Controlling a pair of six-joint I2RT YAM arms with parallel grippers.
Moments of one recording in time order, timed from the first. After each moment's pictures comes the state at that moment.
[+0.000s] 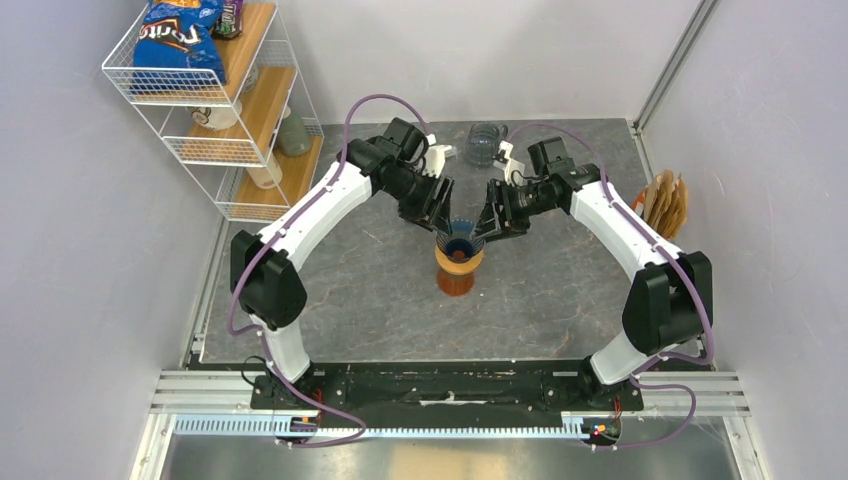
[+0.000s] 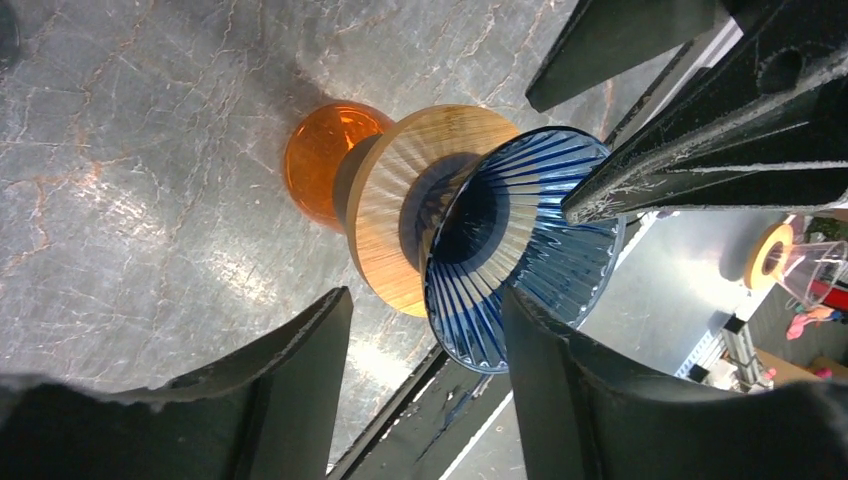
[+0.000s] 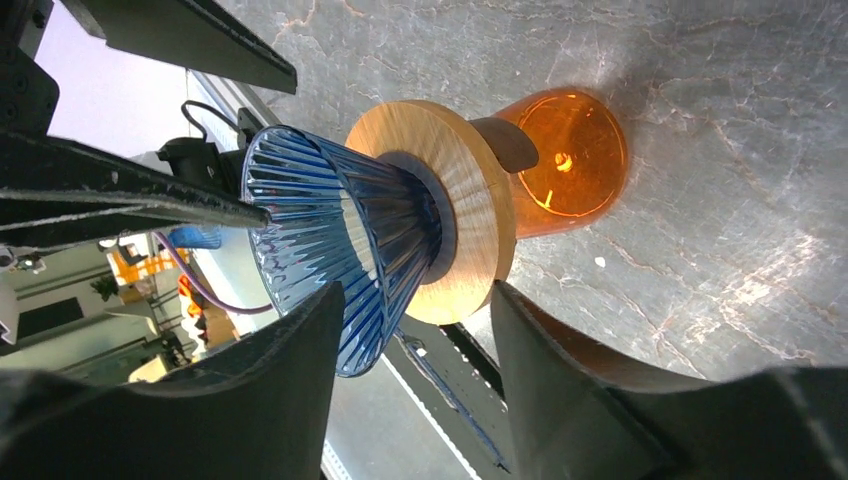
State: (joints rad) left arm -0.59 1.82 1.76 -1.01 0.52 -0.14; right arm 0.30 1.59 1.32 -0.79 -0.78 0.23
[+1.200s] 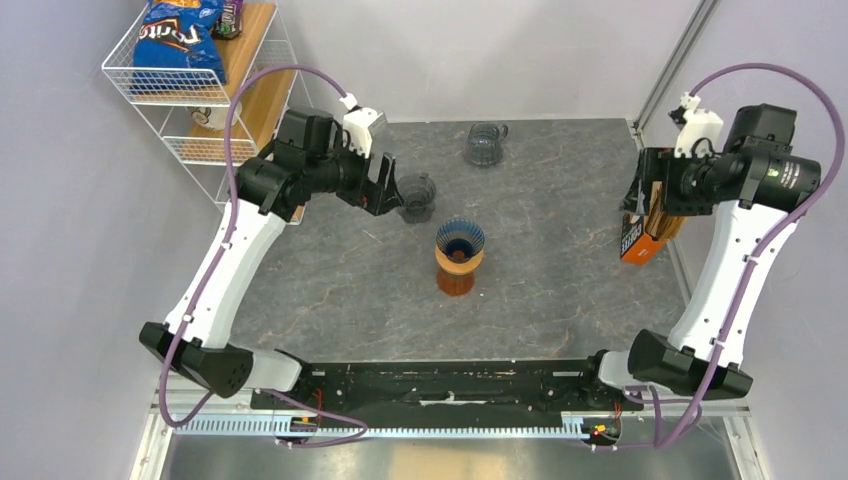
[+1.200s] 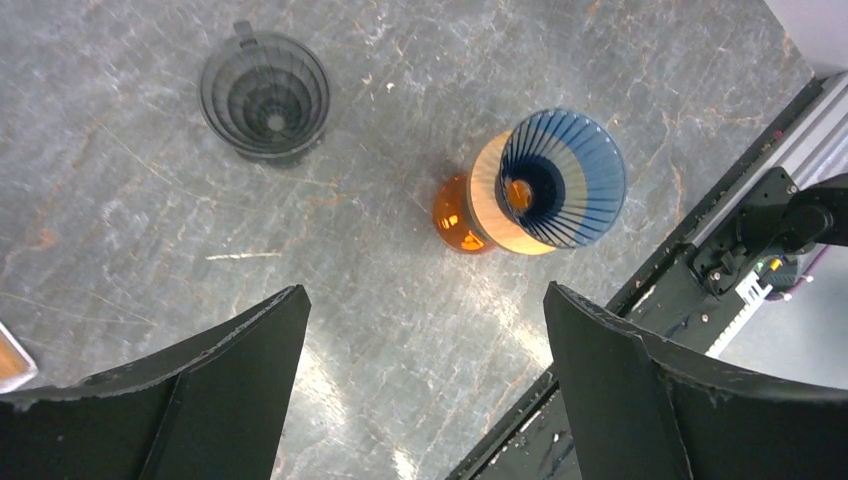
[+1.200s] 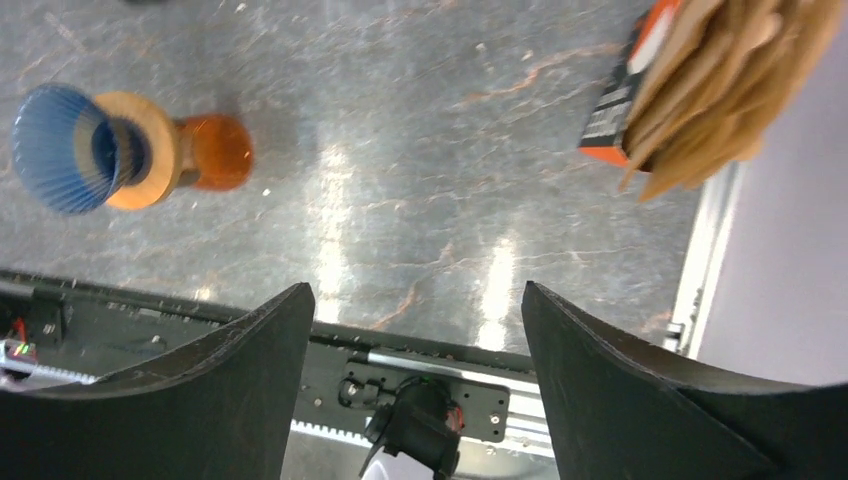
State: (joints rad) left arm -0.42 1.39 1.70 -0.97 0.37 0.03; right arm -0.39 1.35 1.93 -1.56 -0.46 -0.30
